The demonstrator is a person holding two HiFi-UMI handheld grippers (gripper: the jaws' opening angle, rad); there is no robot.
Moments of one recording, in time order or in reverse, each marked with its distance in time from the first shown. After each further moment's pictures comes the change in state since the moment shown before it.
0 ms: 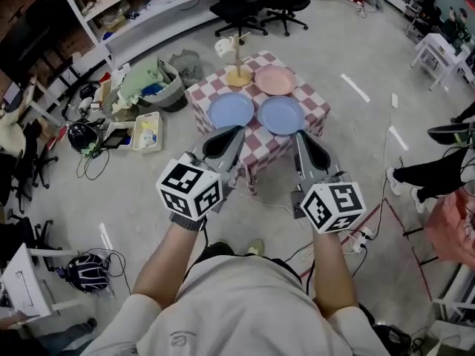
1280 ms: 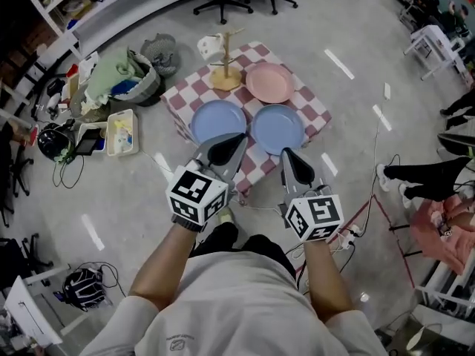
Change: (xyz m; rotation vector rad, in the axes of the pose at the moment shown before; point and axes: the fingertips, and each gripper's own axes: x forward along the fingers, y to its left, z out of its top) left arm 0.156 0.162 -0.066 -0.043 0.093 -0.084; right arm 0.188 -0.077 -0.116 -0.074 0.251 -0.090
